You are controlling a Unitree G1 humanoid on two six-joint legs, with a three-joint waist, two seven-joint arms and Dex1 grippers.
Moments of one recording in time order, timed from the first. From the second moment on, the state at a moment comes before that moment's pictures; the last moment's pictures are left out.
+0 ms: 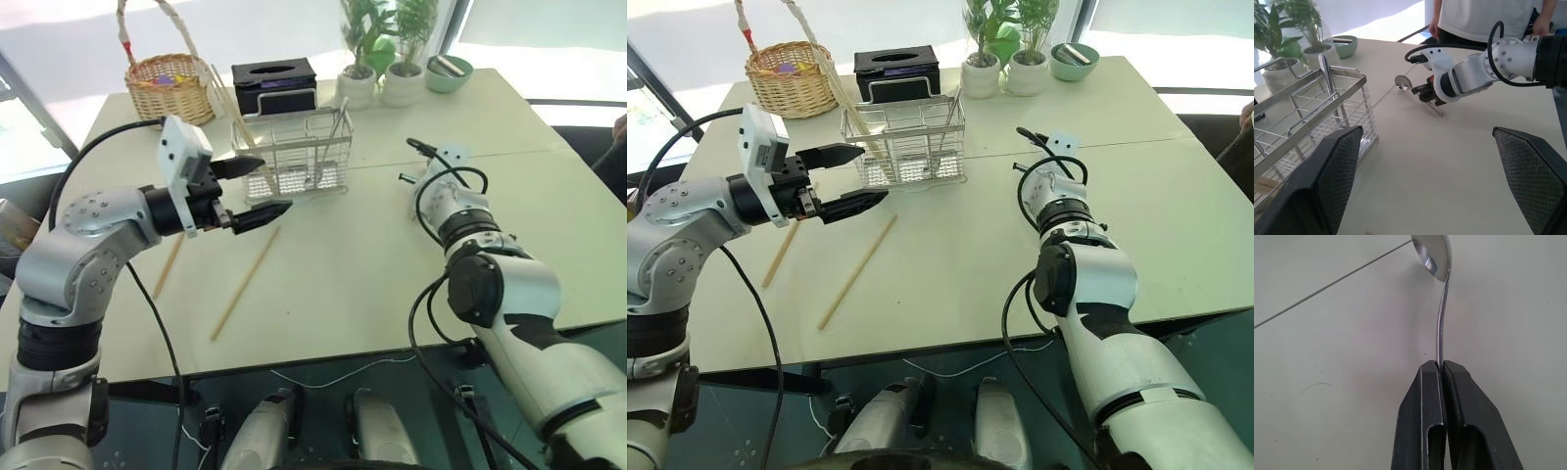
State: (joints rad) left arm -0.55 0.71 0.11 -0.35 -0.69 0.73 -0.78; right arm -1.26 -0.25 -0.37 1.29 0.19 0.41 -0.39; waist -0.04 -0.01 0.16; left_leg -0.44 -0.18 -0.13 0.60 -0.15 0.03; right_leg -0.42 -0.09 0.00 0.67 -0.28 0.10
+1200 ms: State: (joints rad) left arm -0.58 0.65 0.22 -0.31 -0.60 0.67 -0.55; right arm -1.49 0.02 -0.30 1.22 0.25 -0.03 0.17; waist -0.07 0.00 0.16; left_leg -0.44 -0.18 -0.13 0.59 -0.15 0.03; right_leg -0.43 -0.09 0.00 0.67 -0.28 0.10
